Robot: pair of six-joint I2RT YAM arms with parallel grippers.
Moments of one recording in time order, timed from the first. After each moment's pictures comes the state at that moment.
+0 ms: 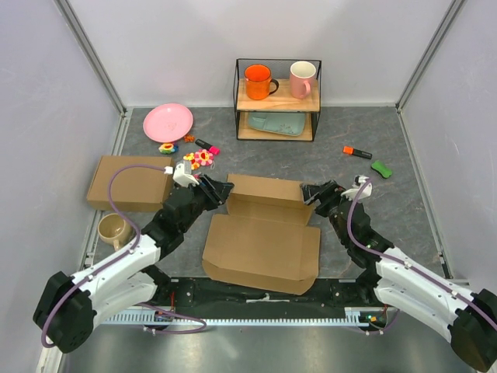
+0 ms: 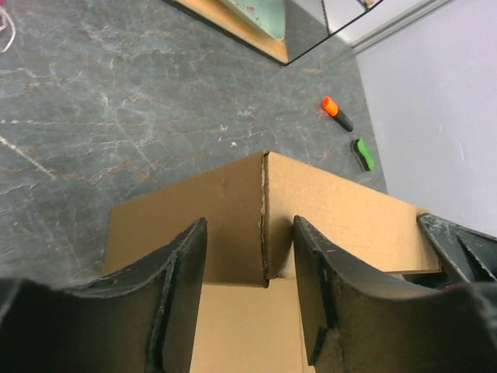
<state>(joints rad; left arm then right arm) -0.62 0.93 0.41 0.32 -0.16 -0.84 0.66 0.78 0.27 0.31 0.42 0.90</state>
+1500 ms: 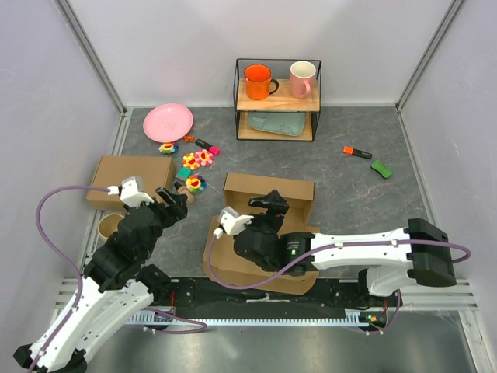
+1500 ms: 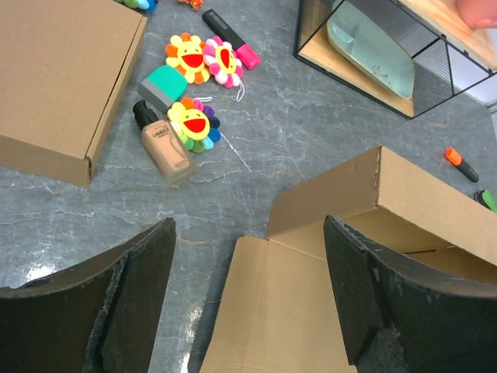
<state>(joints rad) -0.62 0.40 0.68 -0.64 -0.54 -0.70 1.43 1.43 1.01 -0.24 1.11 -0.45</state>
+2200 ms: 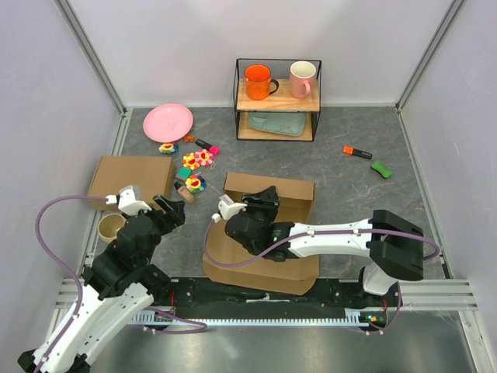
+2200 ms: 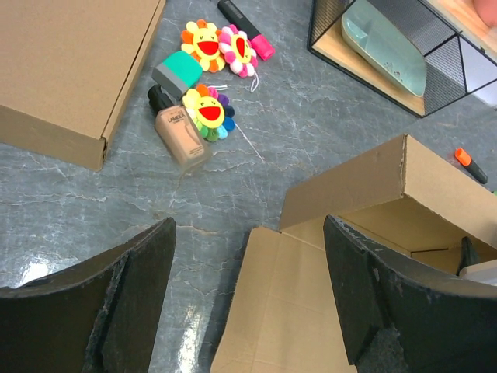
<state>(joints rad) -0.62 0.30 0.60 -0.68 -0.56 -0.73 1.29 1.63 1.01 -0.06 1.19 -0.64</state>
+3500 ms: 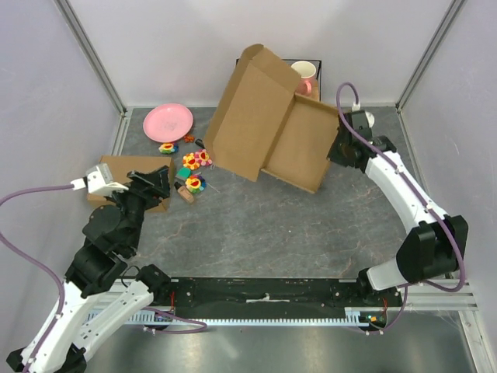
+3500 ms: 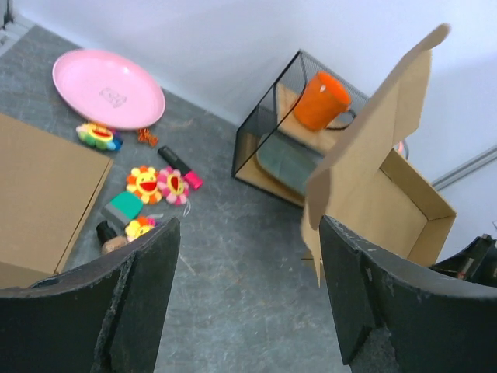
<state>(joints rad) -0.62 0.43 0.89 -0.43 -0.64 -0.58 0.24 1.48 1.36 -0.70 0.23 0.55</state>
